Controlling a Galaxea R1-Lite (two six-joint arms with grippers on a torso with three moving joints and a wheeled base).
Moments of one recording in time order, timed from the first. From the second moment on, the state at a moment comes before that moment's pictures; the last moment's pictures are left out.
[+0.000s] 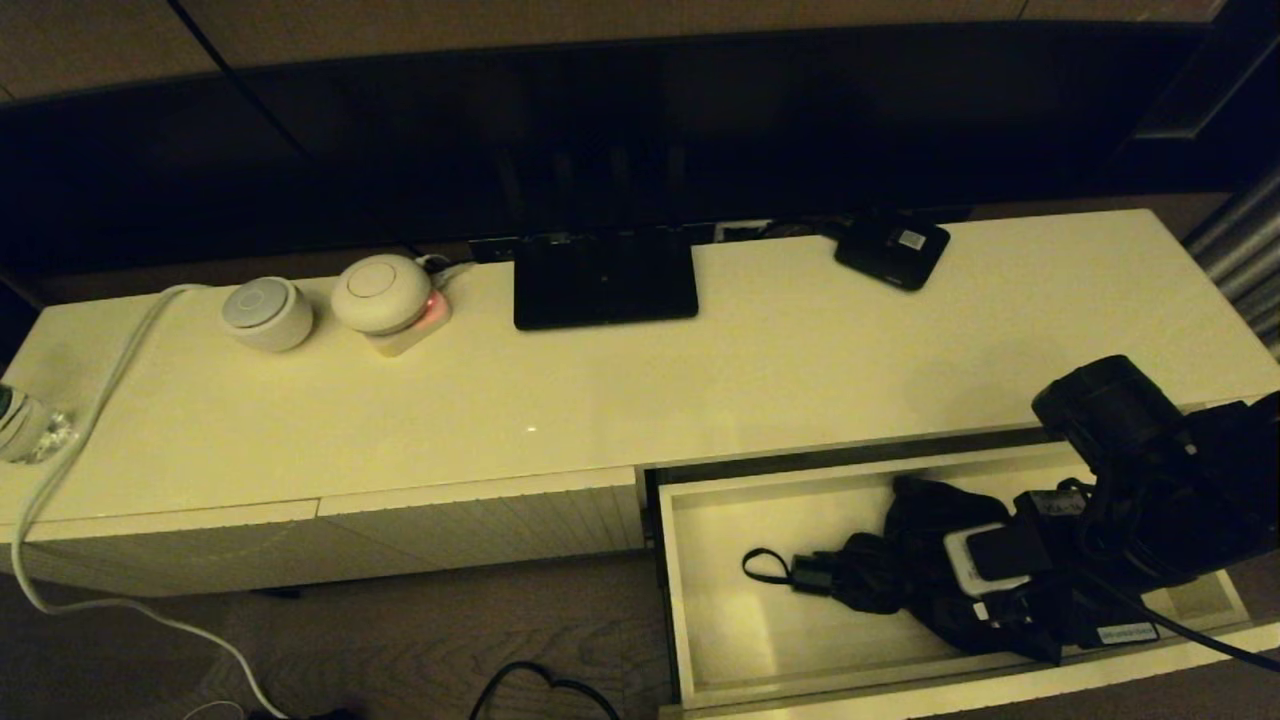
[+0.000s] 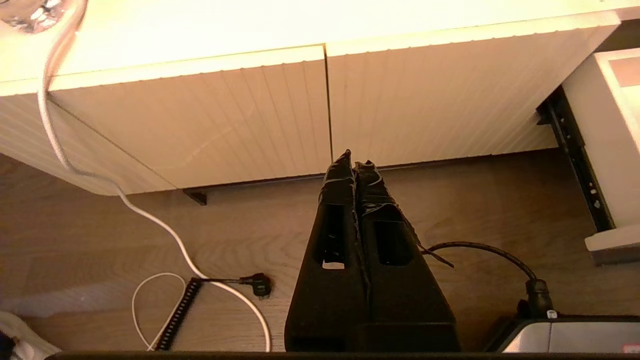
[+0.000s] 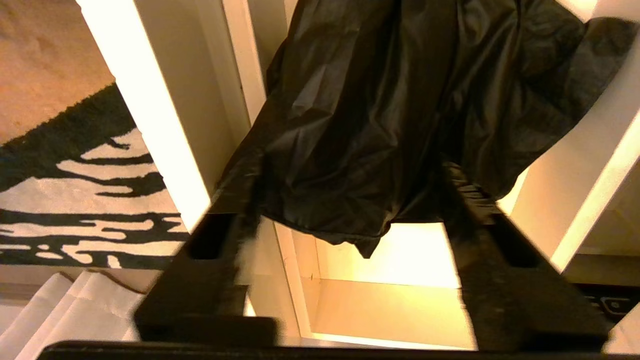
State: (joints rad) left arm 0.00 0.00 0.00 0.00 0.00 0.02; right arm 0.23 1.67 -0.99 0.45 -0.08 -1.33
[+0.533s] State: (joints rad) left arm 0.00 0.00 0.00 0.00 0.00 0.02; right arm 0.20 1.73 -1.02 0.44 -0.08 -1.33
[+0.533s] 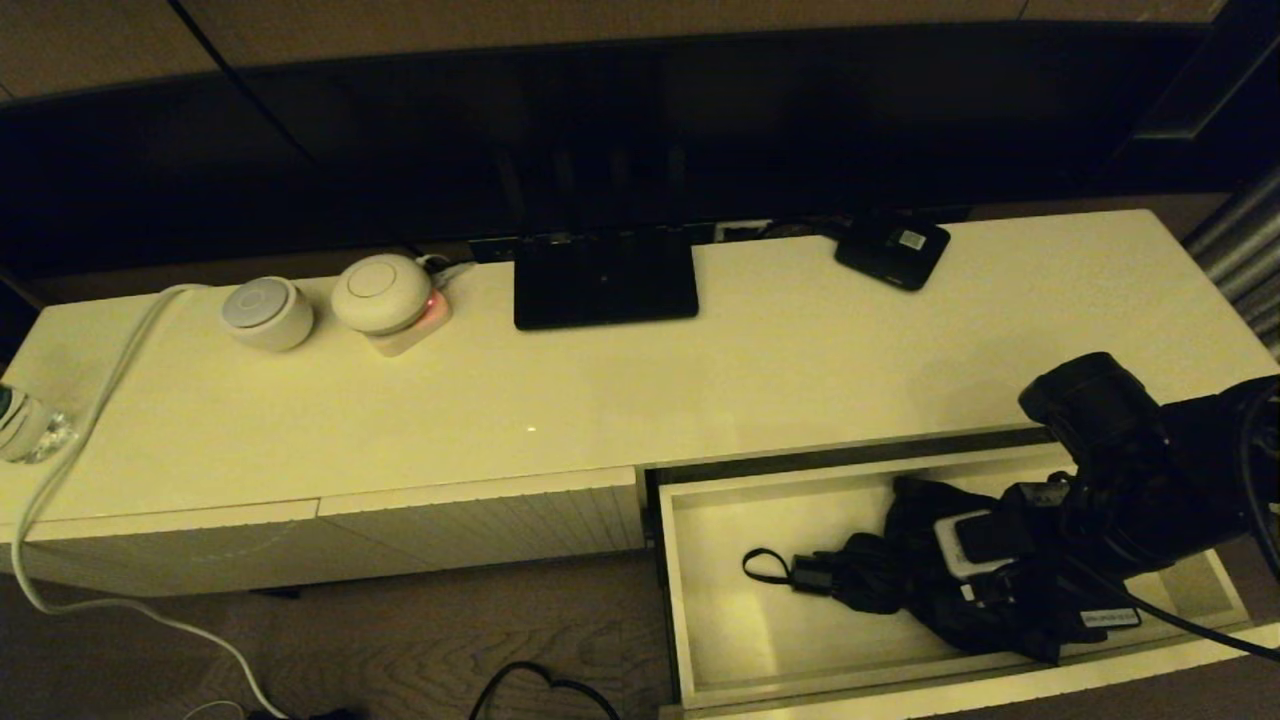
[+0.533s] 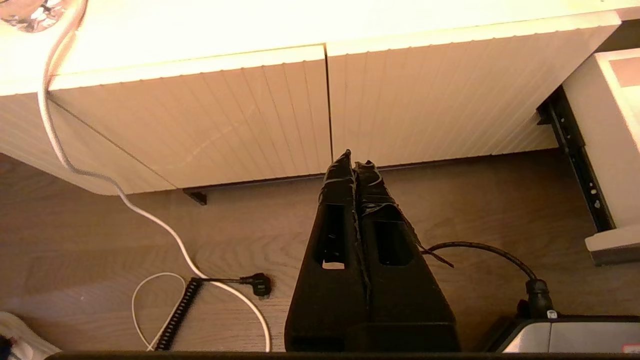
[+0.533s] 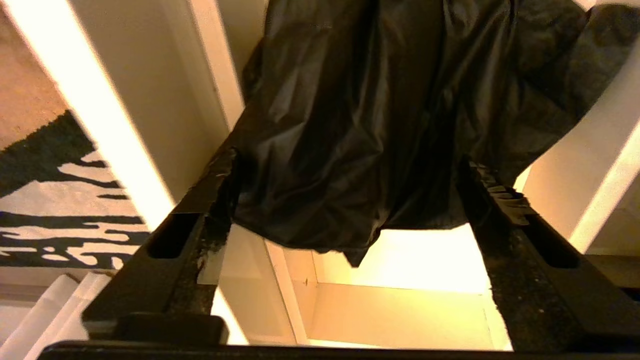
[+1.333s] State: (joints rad) left arm 0.00 0.00 0.00 0.00 0.00 0.02; right arm 0.18 1.87 -1.10 0.43 -0.07 -1.32
